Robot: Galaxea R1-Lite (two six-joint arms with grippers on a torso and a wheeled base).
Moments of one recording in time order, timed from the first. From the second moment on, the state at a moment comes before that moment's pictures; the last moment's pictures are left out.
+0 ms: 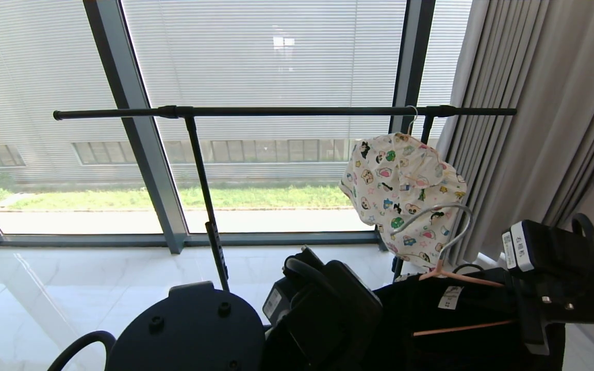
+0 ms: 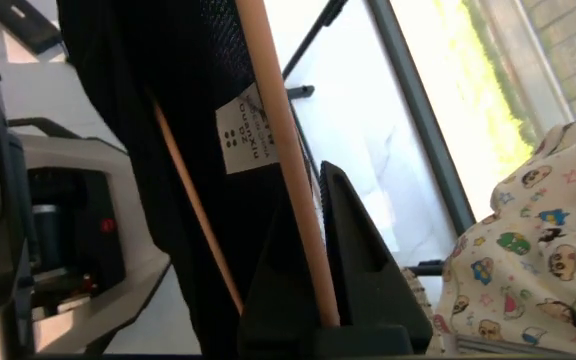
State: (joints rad) left arm -1.13 1.64 -0.61 -0.79 0.34 0.29; right arm 0.58 1.33 -0.76 0.00 0.46 -0.71
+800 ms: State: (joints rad) left arm -0.91 1.45 -0.22 -0.80 0.34 0.27; right arm 0.40 1.20 -0.74 -0.06 0.52 -0.79
